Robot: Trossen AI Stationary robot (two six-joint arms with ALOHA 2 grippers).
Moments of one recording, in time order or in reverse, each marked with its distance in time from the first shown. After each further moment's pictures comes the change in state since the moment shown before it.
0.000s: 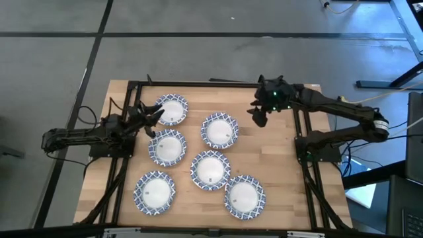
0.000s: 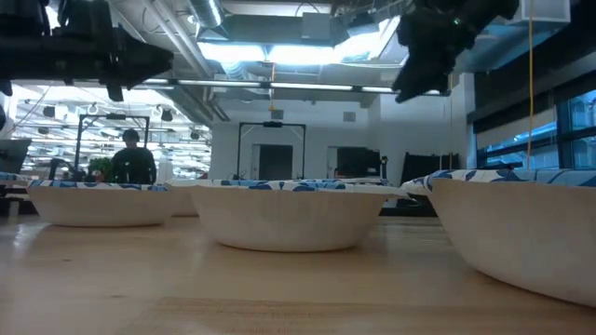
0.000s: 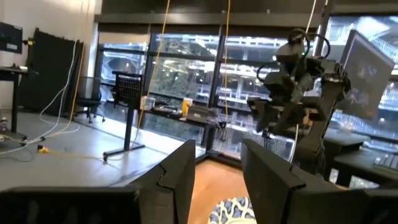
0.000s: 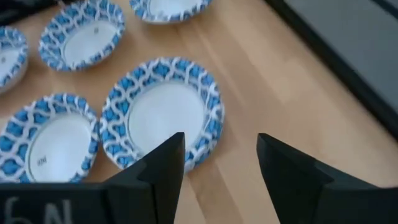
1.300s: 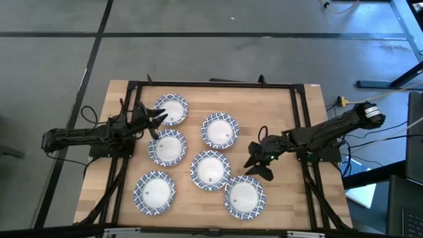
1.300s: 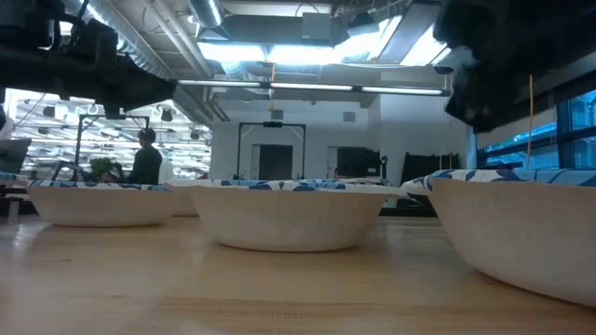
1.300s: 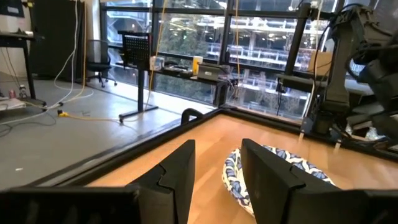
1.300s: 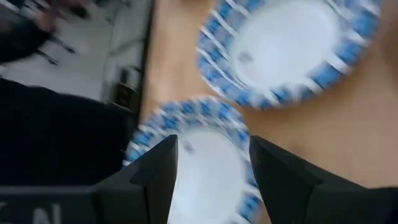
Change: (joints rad) left arm 0.000 0.001 0.000 -0.206 -0.021 -0.017; right arm 0.646 0.062 -0.390 0.624 -0.174 0.492
